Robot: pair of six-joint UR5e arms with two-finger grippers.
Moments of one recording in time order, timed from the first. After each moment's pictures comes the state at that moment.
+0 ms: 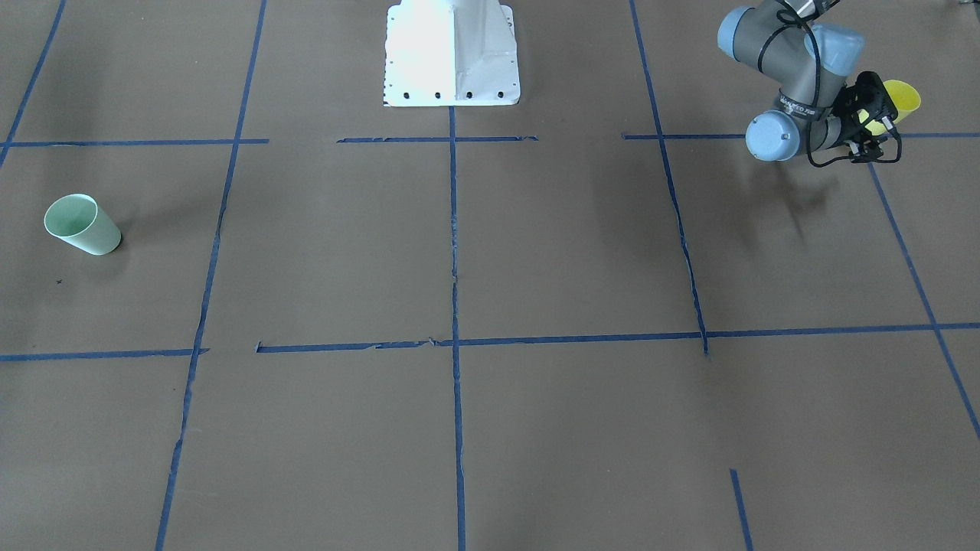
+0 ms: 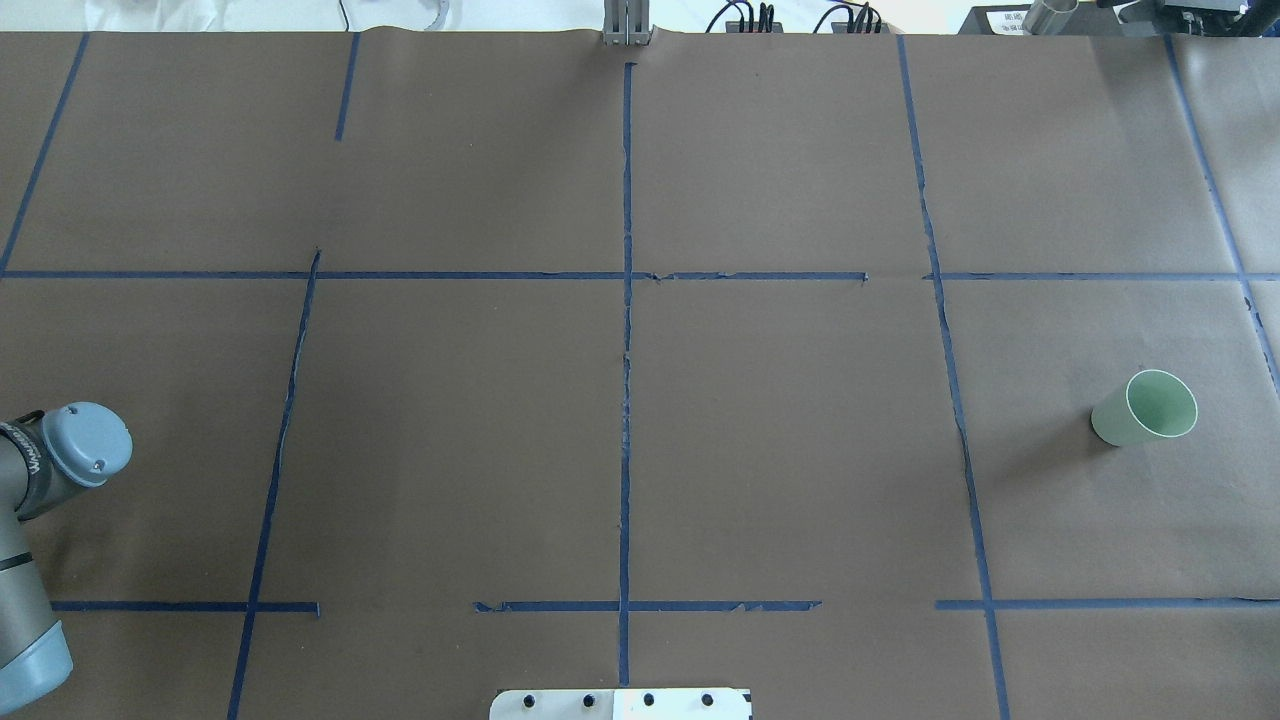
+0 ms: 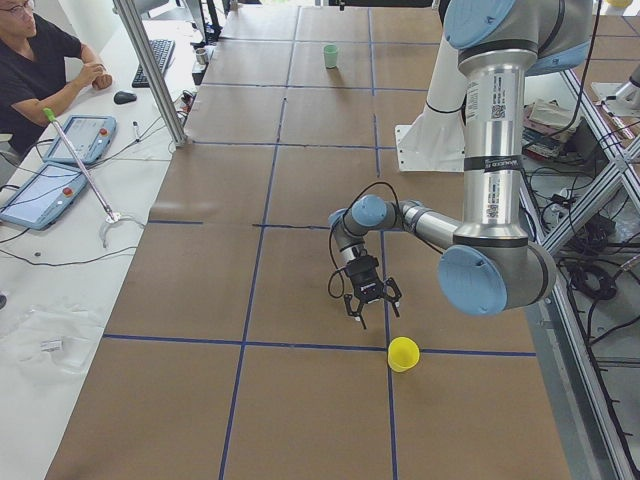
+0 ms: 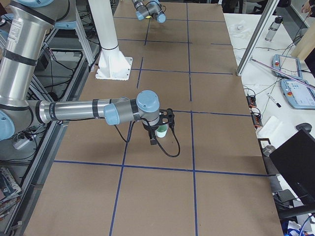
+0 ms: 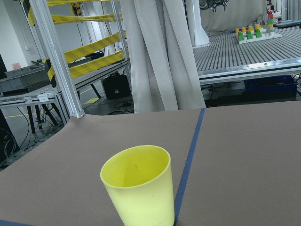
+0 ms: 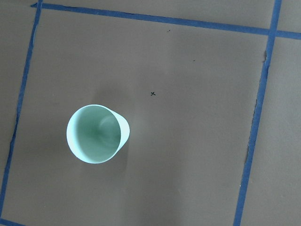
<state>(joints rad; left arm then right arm) -0.52 -1.51 -1.78 -0.84 -1.70 -2.58 1.41 -1.93 2.01 -1.41 2.45 0.11</state>
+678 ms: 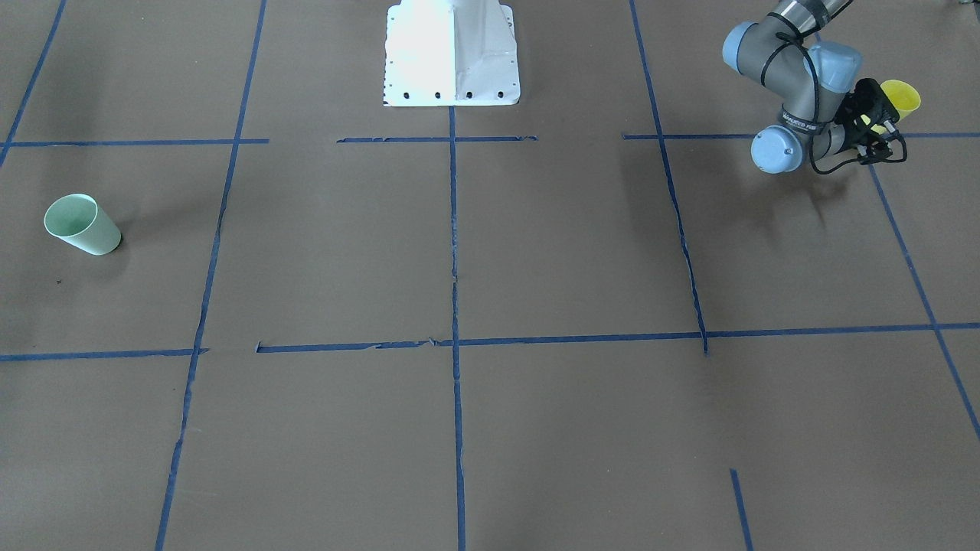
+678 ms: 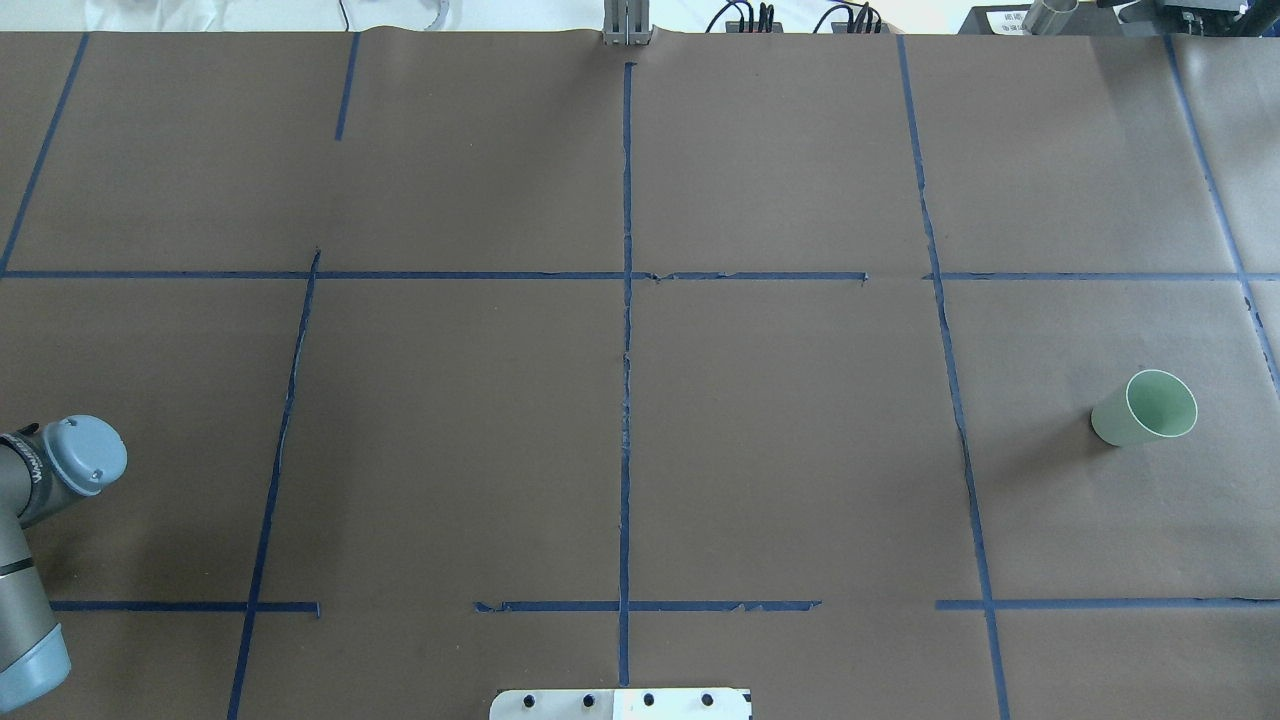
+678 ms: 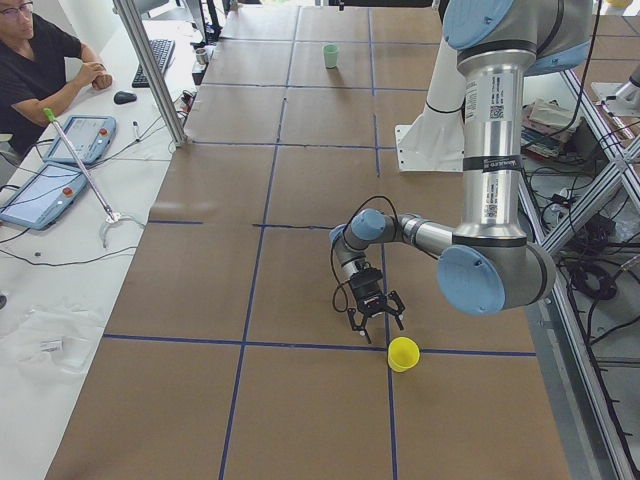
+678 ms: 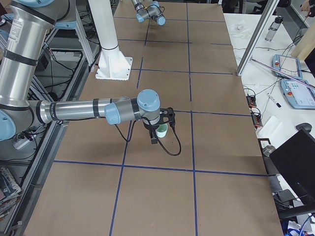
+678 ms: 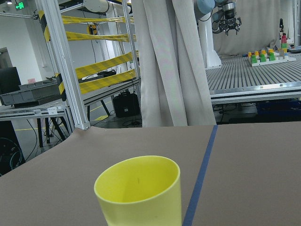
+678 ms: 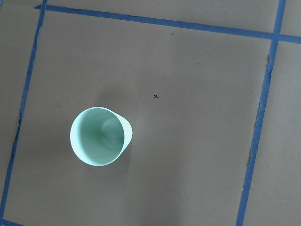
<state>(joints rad) -0.52 -1.50 -1.70 -0.87 -1.72 -2.66 1.41 -1.92 2.02 -1.41 2.45 0.12</state>
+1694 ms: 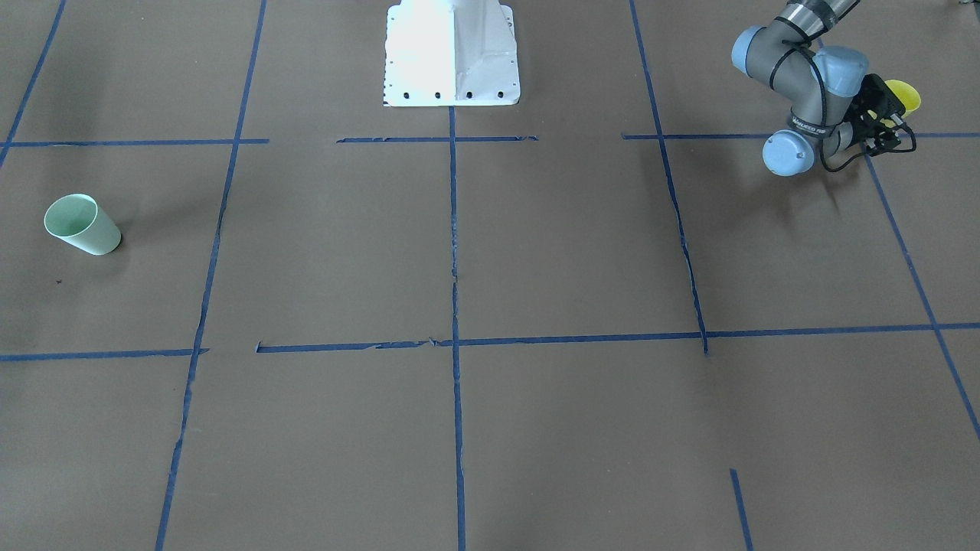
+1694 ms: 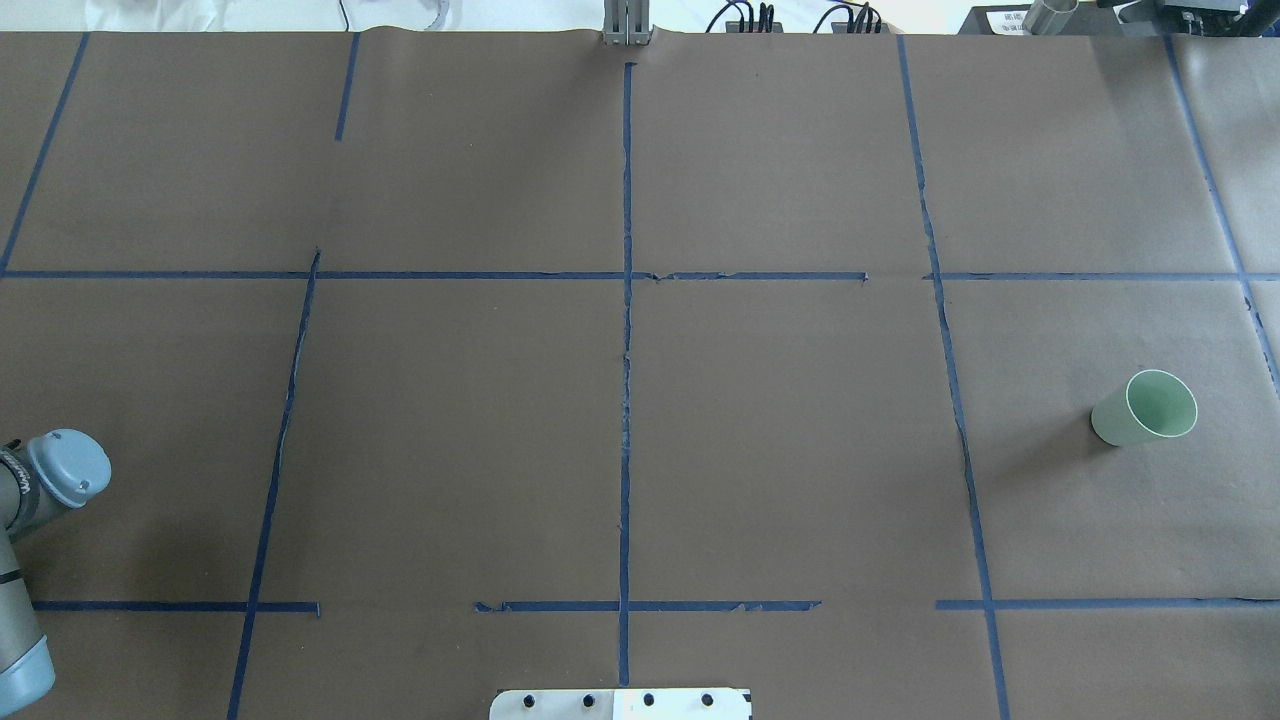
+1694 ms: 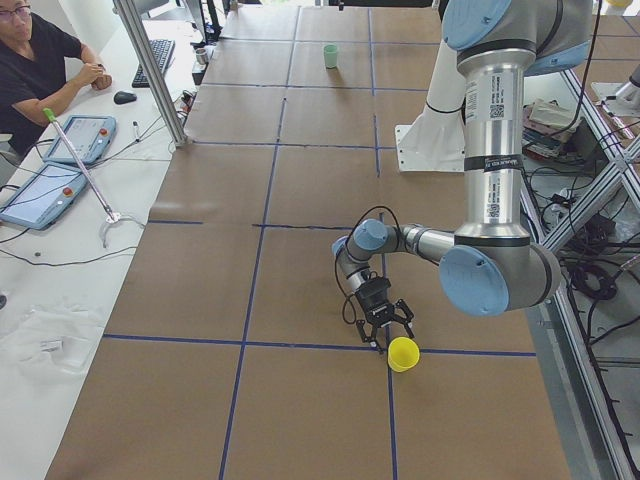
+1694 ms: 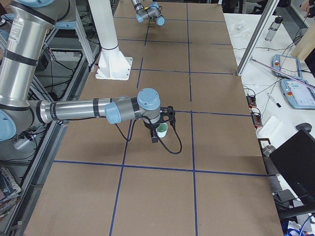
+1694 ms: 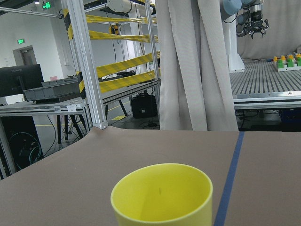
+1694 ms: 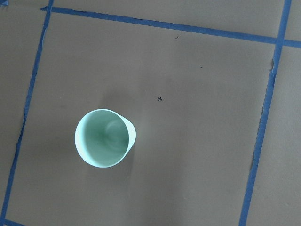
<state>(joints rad) -0.50 -1.49 -1.65 -0.88 -1.76 -2.72 1.41 -1.92 2.02 -1.40 2.45 0.12</state>
